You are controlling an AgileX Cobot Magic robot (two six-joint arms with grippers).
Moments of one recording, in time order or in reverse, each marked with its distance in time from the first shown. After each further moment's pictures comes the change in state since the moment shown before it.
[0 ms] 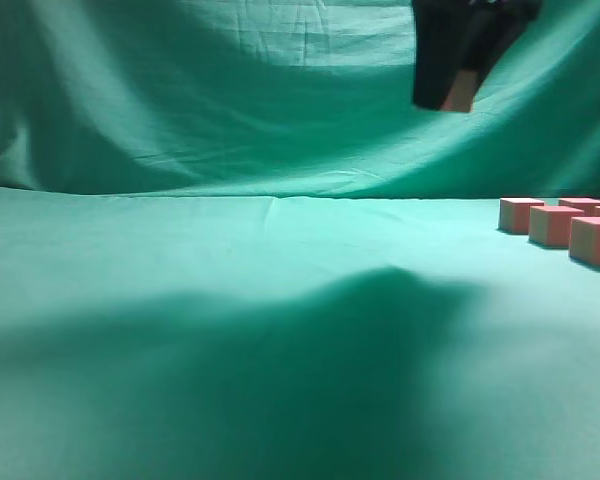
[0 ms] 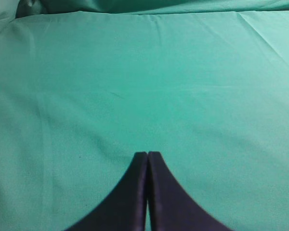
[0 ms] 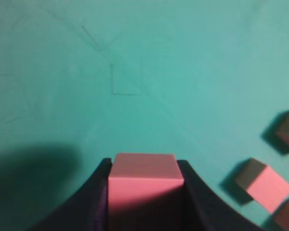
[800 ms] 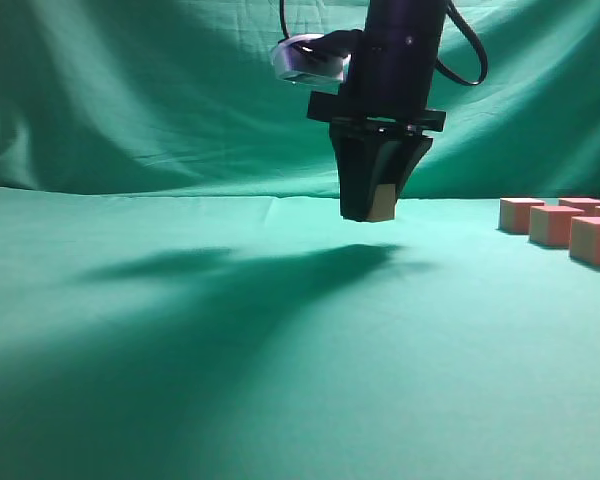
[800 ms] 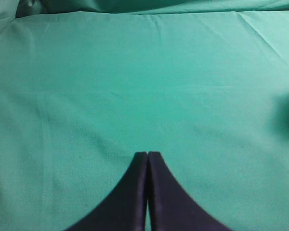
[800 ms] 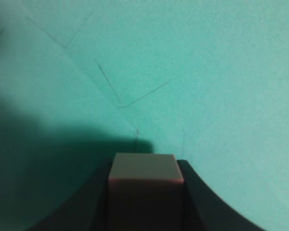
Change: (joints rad) left arm 0.000 0.000 0.000 0.000 0.000 0.000; right arm 0.089 0.352 -0.258 -0.025 0.037 -0.007
